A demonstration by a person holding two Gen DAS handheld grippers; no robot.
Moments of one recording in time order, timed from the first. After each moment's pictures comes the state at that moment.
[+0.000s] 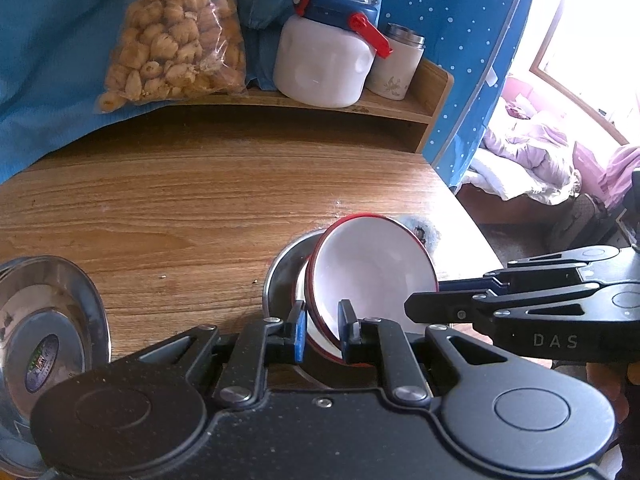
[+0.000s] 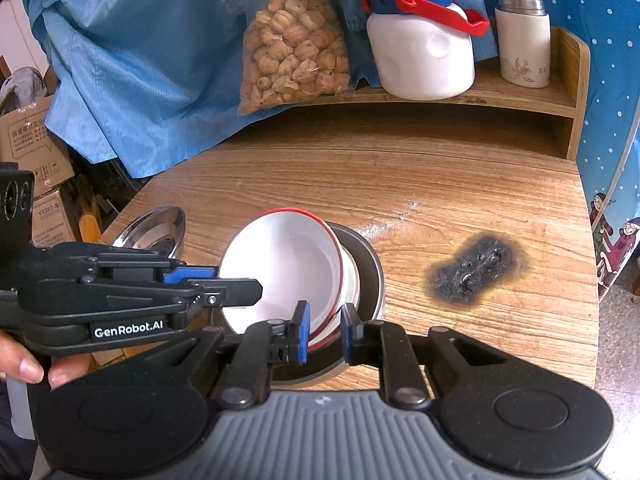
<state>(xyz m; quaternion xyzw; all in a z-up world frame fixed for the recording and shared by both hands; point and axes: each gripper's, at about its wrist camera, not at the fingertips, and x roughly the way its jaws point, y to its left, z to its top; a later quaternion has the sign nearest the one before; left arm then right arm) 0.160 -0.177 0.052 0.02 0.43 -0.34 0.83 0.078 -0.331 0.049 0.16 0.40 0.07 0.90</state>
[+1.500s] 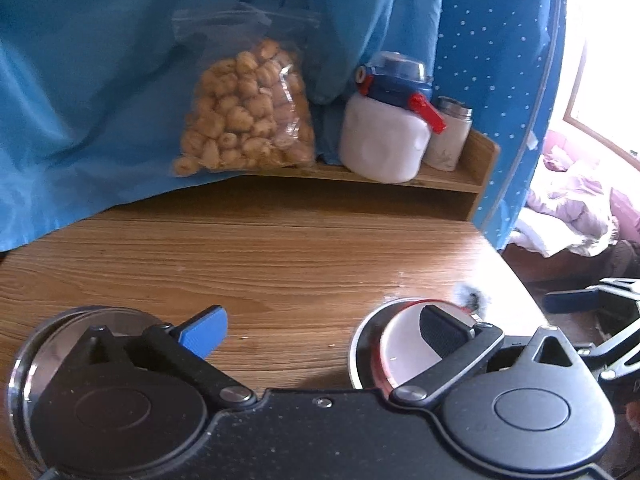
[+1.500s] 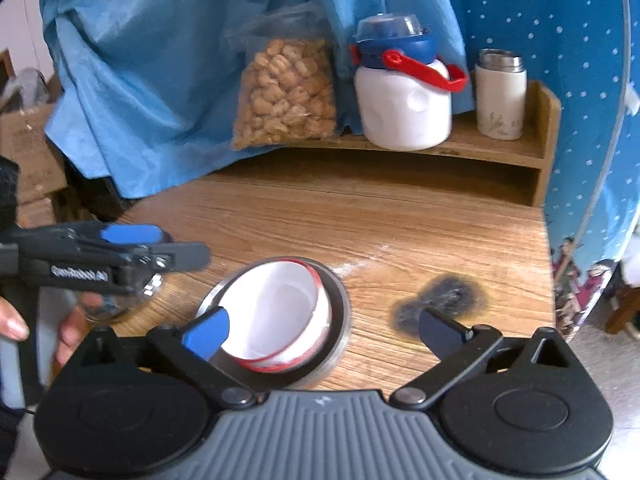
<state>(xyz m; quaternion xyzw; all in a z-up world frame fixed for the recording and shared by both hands) 0.164 -0.142 0.070 0.02 0.34 -0.27 0.90 0.057 -0.334 0.067 0.11 0.35 0.02 0.93</state>
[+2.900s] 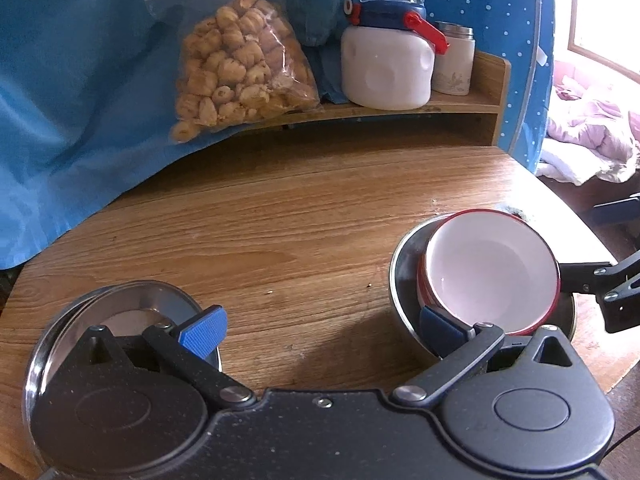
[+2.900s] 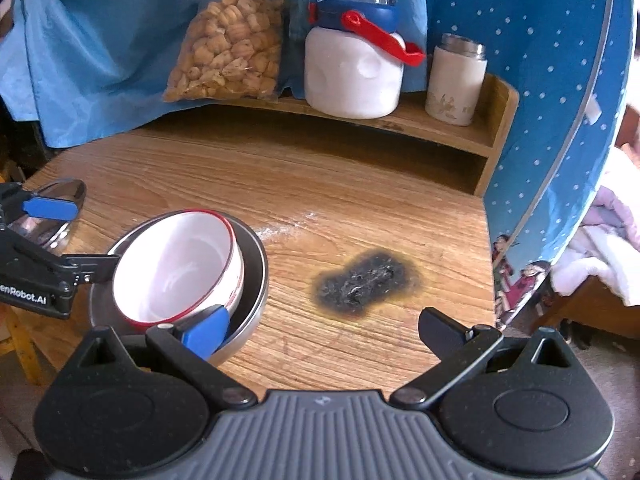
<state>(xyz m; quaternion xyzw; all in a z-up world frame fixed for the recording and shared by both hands) 0.159 -0.155 0.031 0.13 0.36 -0.25 0.89 0.067 -0.324 0.033 0.03 0.38 -0.08 0.92</state>
